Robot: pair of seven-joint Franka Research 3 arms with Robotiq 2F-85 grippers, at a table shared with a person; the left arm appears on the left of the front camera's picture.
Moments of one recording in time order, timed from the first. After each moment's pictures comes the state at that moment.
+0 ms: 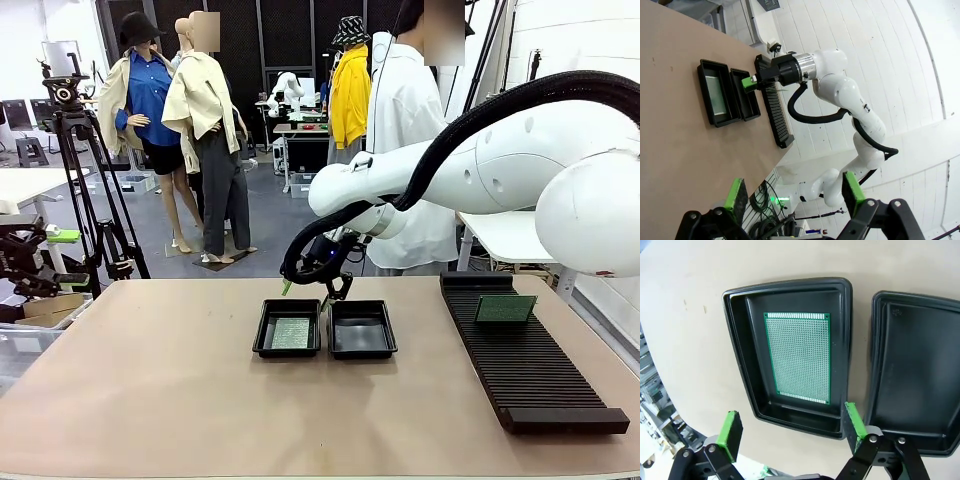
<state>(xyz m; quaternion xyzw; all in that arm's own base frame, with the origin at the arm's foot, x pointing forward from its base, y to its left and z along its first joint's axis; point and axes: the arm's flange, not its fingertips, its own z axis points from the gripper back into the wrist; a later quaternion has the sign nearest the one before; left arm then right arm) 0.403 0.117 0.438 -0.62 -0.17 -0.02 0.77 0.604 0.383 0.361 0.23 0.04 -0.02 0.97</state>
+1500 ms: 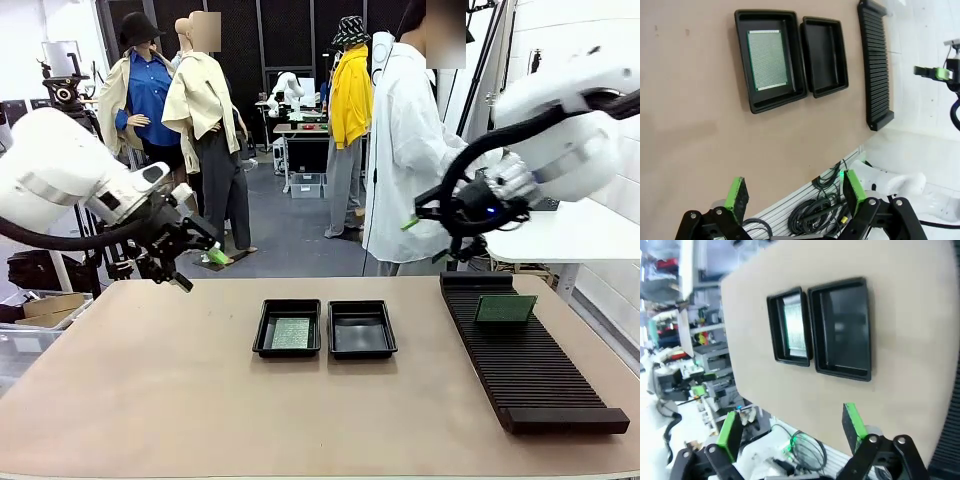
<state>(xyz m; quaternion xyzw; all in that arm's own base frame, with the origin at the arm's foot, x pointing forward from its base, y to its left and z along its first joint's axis) 0.484 -0.122 0.477 -0.32 -0.04 -0.05 0.95 0.519 0.095 0.470 0.43 -0.06 -0.06 0.90</state>
